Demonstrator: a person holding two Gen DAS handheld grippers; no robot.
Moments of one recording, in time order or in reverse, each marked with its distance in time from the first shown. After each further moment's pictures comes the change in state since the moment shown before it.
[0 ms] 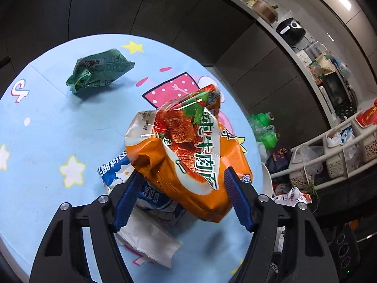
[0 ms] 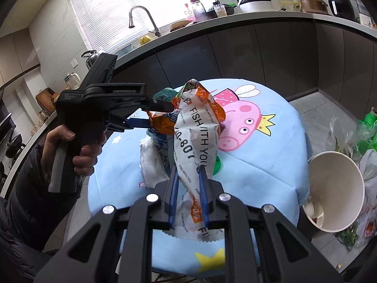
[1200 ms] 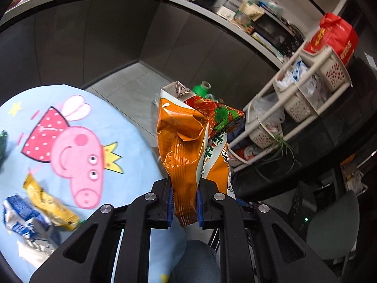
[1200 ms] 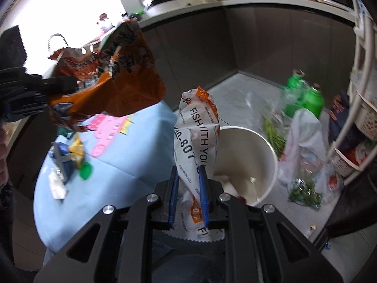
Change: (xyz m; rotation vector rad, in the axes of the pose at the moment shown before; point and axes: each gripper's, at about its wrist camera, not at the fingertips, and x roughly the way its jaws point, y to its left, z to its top) left arm 0.034 -0.216 -0.029 0.442 0.062 -0.188; right arm -0.066 -0.155 -0.037 0.295 -0.031 -0.400
